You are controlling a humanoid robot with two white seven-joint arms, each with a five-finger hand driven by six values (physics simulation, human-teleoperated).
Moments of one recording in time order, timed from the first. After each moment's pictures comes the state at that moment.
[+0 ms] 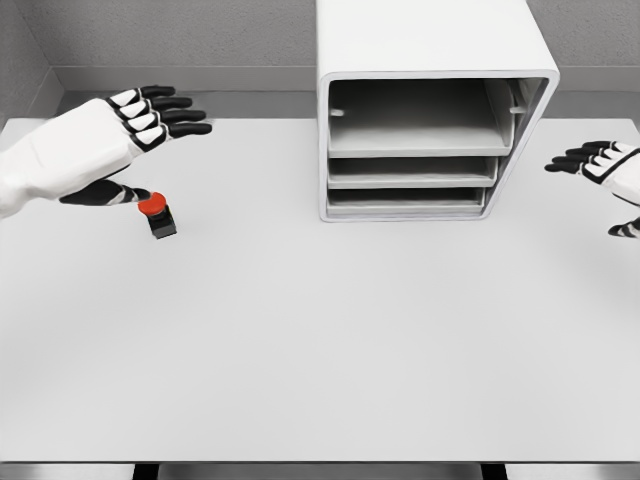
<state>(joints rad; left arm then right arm) -0.30 0.87 -0.23 -1.78 -0.37 -0.61 -0.26 -0.25 -1.14 0.31 -1.51 0.32 -0.61 0.19</state>
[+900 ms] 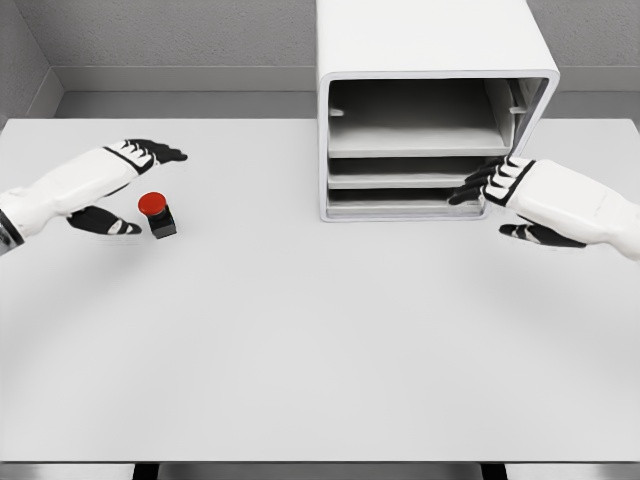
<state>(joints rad) -0.32 0.56 -0.02 -1.48 -0.45 -0.61 -0.61 -0.26 -0.96 0.31 -1.72 0.37 -0.61 0.20</state>
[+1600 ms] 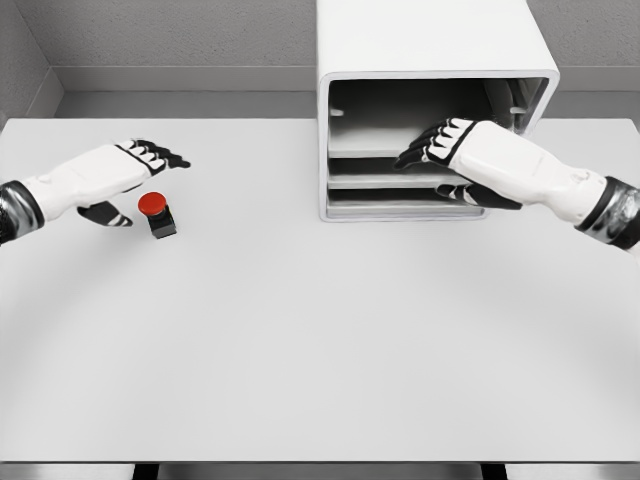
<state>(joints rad) -0.42 0.55 -0.11 -1.40 -0.72 -0.61 -0.61 -0.43 -0.71 0.36 -1.64 0.37 -0.61 0.30</state>
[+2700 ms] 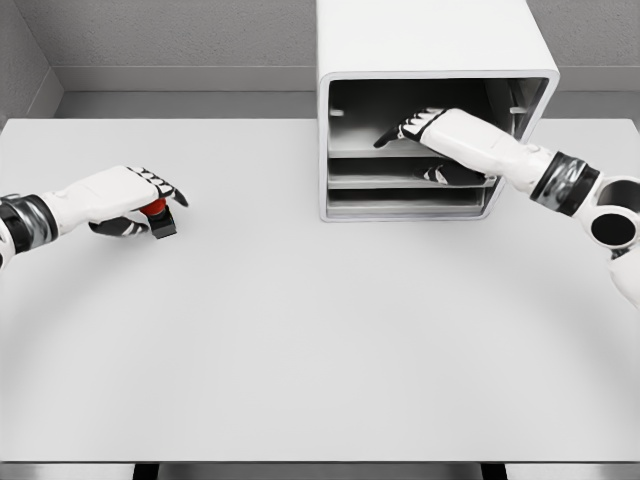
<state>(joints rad) -0.43 0.56 -0.16 -1.35 -0.74 -0.61 -0.61 -0.62 -0.57 0.49 -1.32 0.38 -0.61 0.32</state>
